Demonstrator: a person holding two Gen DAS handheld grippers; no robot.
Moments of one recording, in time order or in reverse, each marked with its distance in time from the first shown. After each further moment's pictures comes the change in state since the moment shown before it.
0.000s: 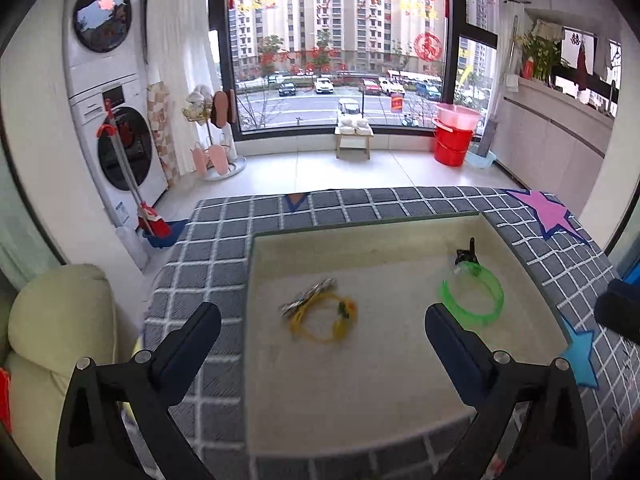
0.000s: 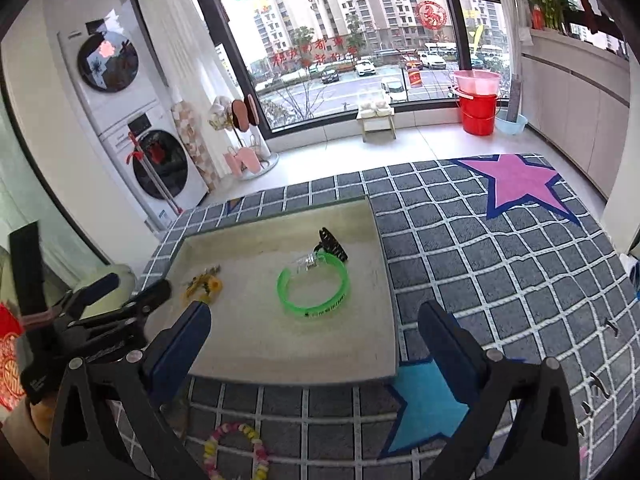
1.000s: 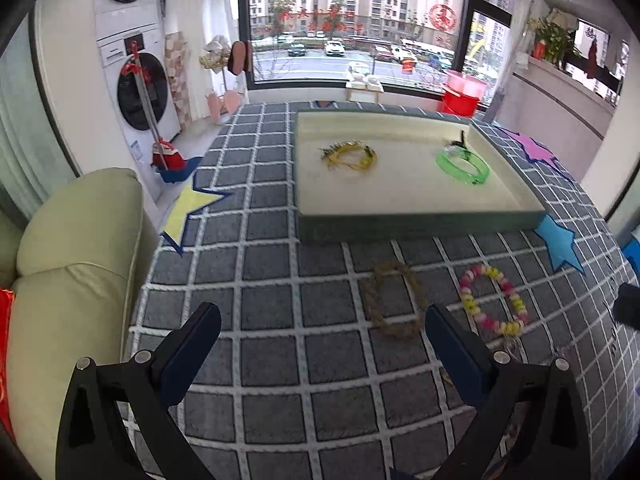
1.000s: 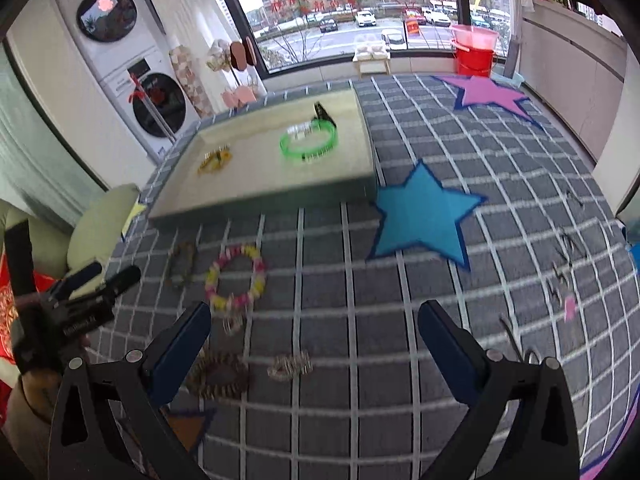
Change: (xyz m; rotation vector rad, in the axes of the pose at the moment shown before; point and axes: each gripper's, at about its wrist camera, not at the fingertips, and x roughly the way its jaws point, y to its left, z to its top) left arm -0.068 0.026 -0.114 -0.053 0.159 -0.012; right arm -0.069 -0.006 -0.121 -0.006 0.209 -0.015
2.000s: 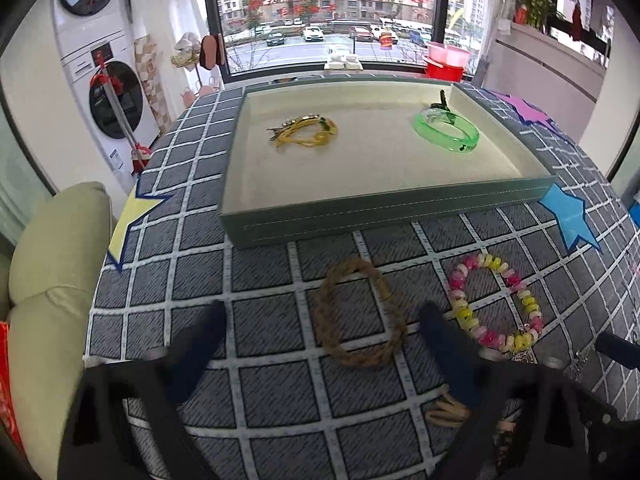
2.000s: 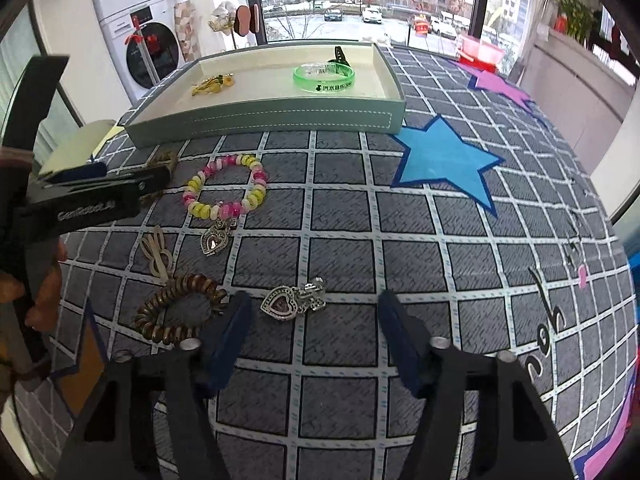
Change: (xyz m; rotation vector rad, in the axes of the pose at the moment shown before) left arm 0.046 -0.040 0.011 0.104 0.066 0.005; right arm 0.042 0.036 -0.044 -0.156 0.032 -0.174
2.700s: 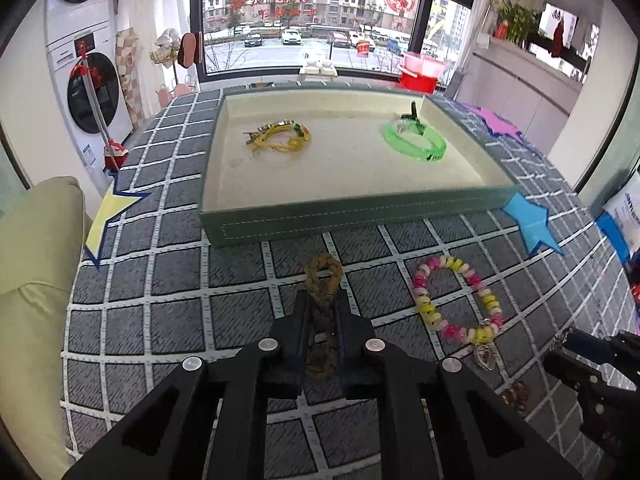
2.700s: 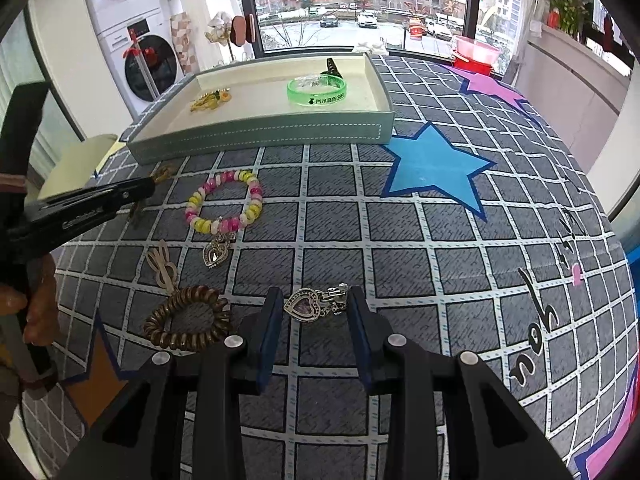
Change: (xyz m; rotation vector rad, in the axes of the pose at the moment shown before) left arm -0.019 0.010 -0.005 -0.038 -0.032 -0.147; right arm -0.014 -0.013 0.003 0.053 -0.025 0.044
